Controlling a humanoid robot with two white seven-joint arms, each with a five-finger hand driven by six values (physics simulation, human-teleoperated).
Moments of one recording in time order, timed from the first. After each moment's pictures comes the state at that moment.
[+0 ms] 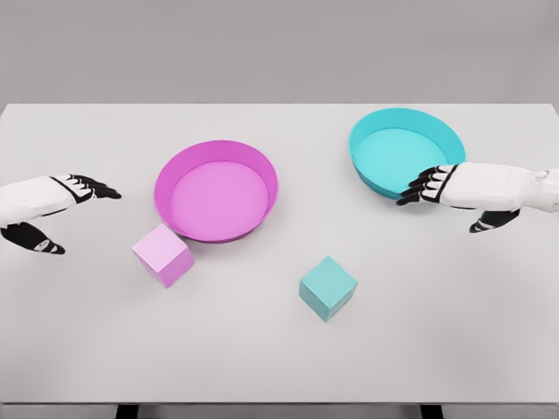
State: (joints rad) left arm -0.31 1.04 -0.40 -1.45 -0.19 -0.61 -0.48; right arm -1.21 -1.14 1.57 -1.49 0.22 -0.61 0.14
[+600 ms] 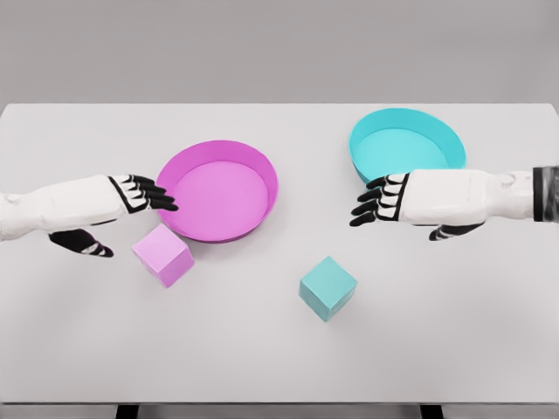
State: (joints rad) left arm -0.36 1.02 -0.47 -1.70 -0.19 -0.61 -0.48; right arm -1.34 -1.13 1.65 -1.74 0.22 -0.61 0.14
